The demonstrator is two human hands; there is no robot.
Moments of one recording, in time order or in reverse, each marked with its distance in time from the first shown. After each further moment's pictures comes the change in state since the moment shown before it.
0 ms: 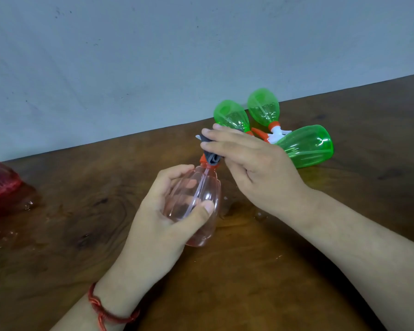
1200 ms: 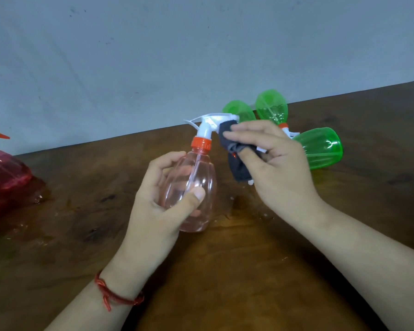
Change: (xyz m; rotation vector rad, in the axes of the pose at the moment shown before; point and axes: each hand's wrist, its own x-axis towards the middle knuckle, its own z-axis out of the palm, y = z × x) left_hand 0.008 -0.006 -0.009 -0.170 0.118 0.067; right_hand 0.000 -0.005 0.008 0.487 0.291 0.366
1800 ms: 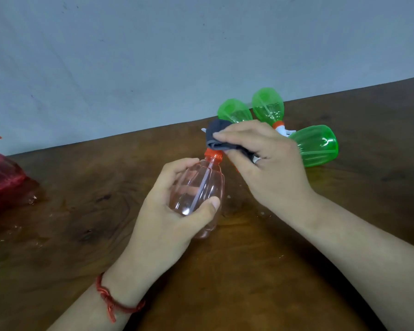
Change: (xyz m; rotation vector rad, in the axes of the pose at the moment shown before) left_hand -0.005 0.004 0.011 0.205 -0.105 0.004; right_hand 0.002 0.004 -0.002 -0.251 -0.029 -0.224
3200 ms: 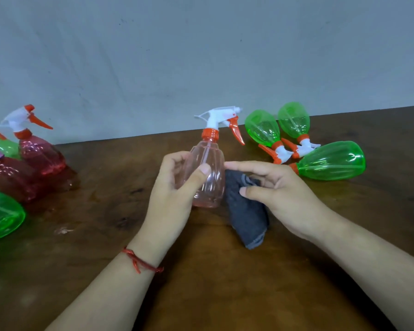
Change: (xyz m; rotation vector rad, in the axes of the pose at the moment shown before) left_hand 0.017 -0.024 -0.033 -0.241 0.253 -0.131; right_hand -0.018 -0.026 0.016 0.682 -0.415 0.565
